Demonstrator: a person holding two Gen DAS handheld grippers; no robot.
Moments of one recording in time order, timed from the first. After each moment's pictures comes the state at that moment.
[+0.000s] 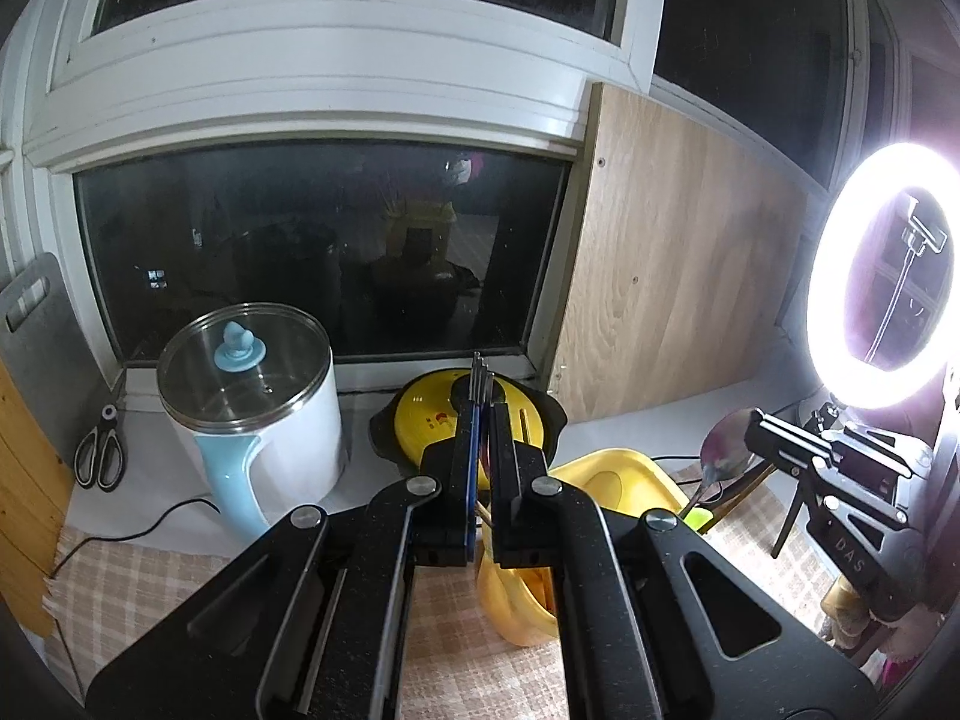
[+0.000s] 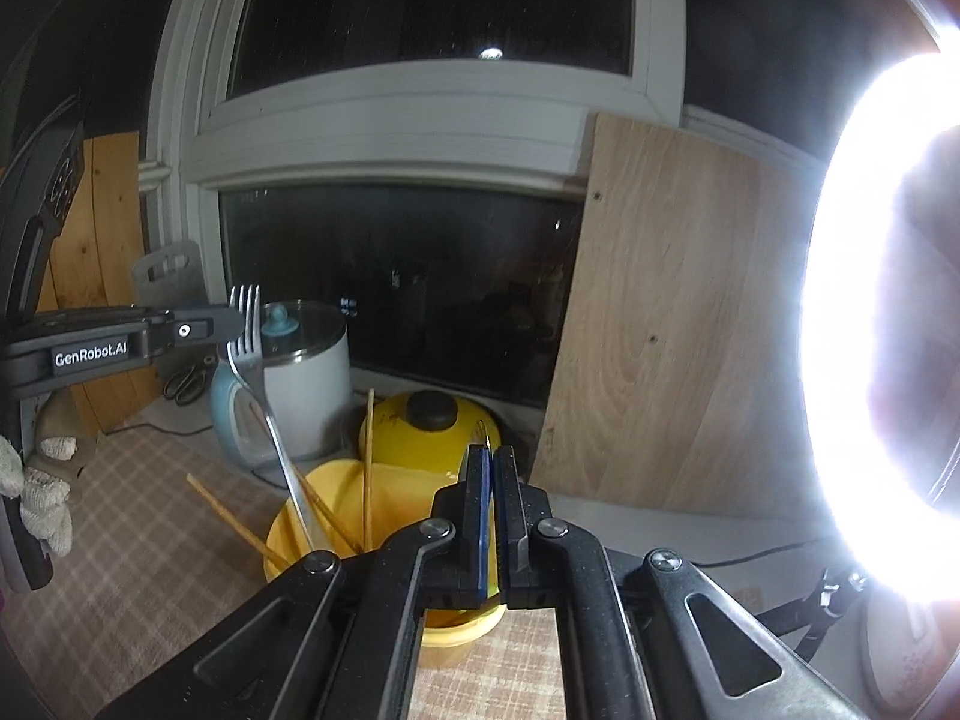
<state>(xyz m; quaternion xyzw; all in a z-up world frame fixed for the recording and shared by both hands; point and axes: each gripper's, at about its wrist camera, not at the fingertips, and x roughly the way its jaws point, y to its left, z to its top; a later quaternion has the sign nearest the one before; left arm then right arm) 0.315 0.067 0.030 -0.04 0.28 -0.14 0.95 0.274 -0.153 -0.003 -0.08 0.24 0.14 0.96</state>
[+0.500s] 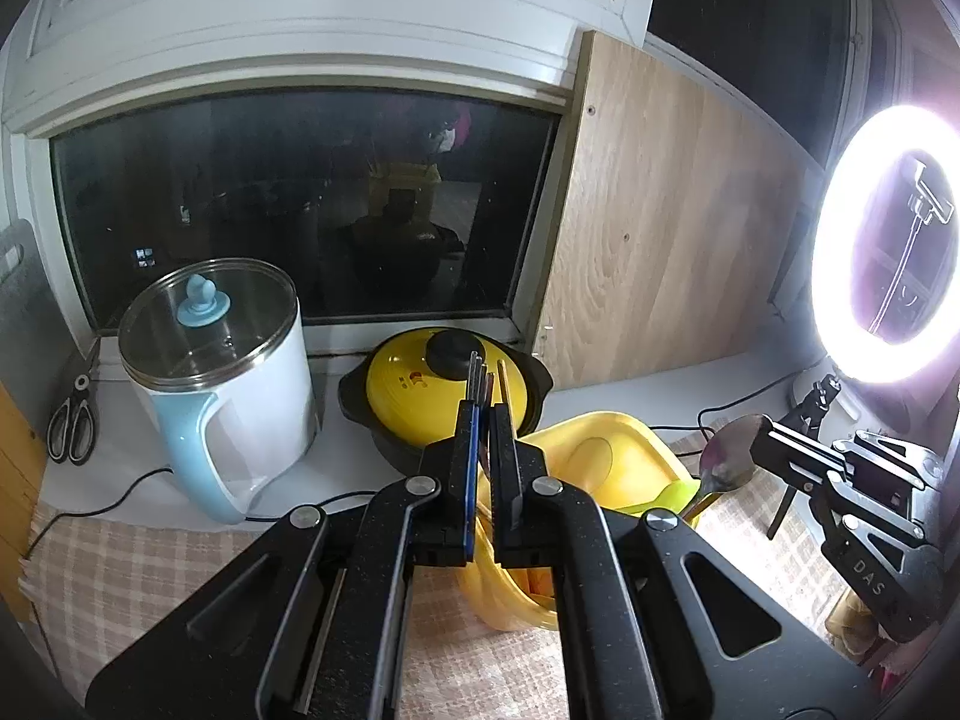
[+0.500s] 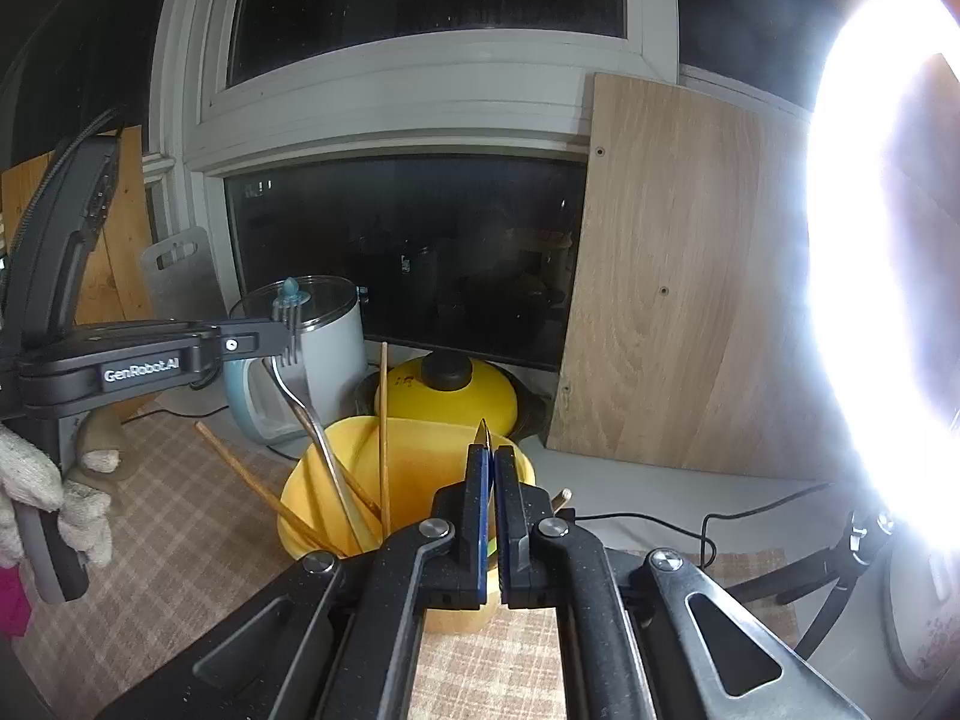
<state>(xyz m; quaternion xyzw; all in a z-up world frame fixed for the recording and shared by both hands) 0.322 0.053 0.004 -0.05 0.31 -0.16 0.94 0.264 -0.157 -0.018 -0.06 0.26 0.15 0.95</state>
